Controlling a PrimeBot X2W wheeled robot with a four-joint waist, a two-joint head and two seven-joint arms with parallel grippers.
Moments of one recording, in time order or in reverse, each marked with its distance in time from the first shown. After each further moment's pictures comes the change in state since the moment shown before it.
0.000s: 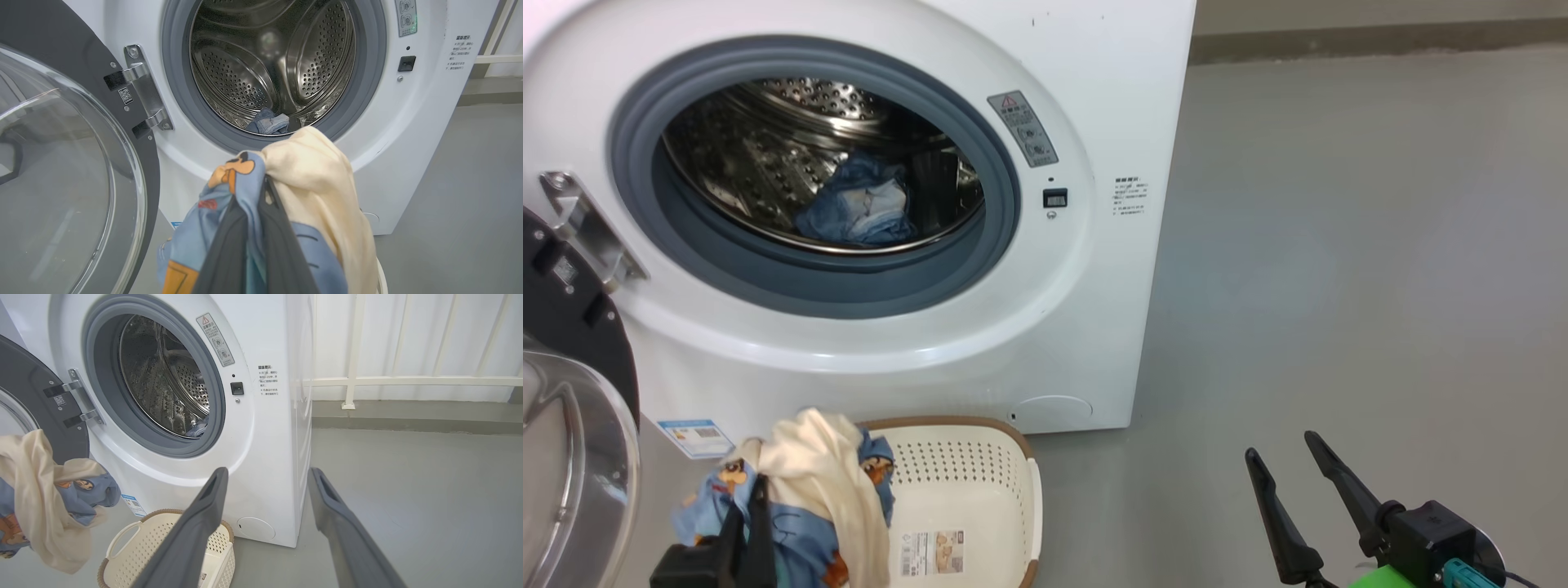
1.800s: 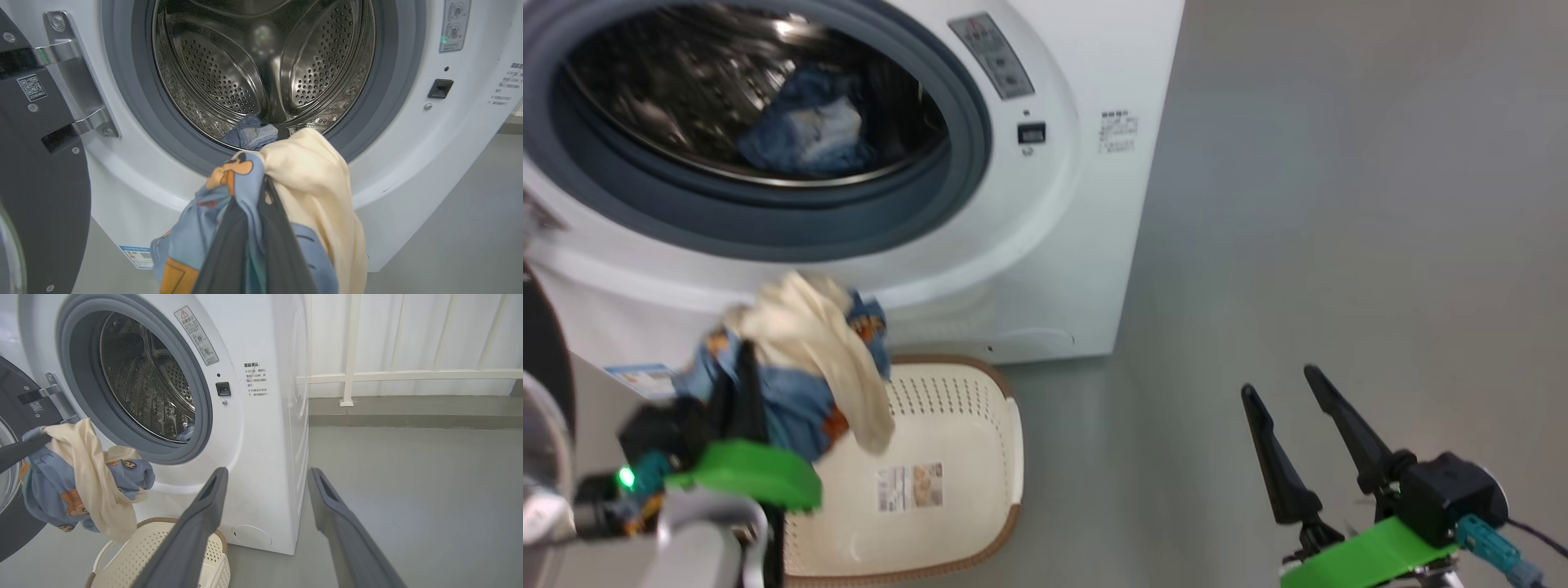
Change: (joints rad) left arm -0.302 -0.057 0.005 0.239 -0.110 -0.074 -0.068; right arm -0.069 0.001 0.007 -0.066 0.011 0.000 0.012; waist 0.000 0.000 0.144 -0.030
